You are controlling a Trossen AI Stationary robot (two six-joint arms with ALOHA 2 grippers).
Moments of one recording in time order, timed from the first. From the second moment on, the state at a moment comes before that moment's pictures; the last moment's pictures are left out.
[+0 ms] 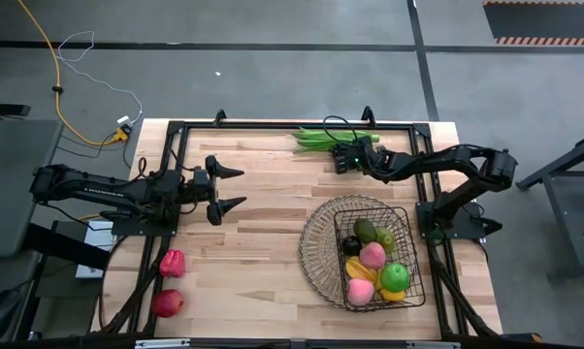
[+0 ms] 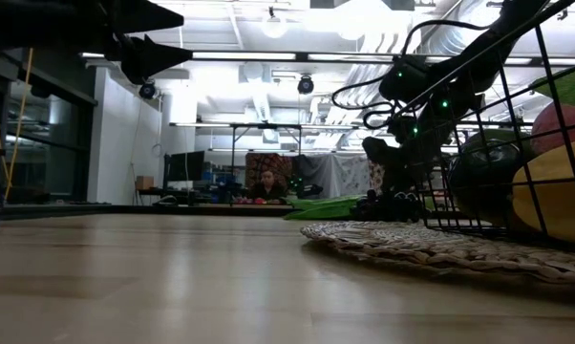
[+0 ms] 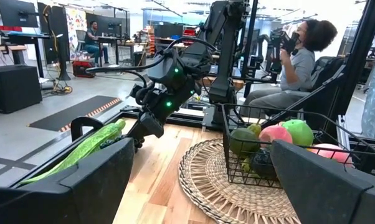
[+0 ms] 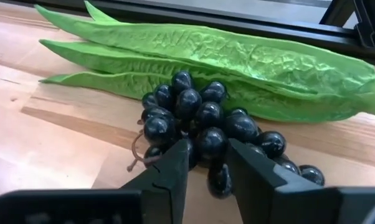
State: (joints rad) left arm 0.09 0.67 0.25 0.45 -0.20 -0.07; right arm -0.44 1.50 0.63 0.02 0.47 0.66
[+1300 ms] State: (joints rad) left arm 0.09 0.67 0.25 0.44 -0.20 -0.06; right arm -0.45 1.50 0.63 0.07 0.47 0.58
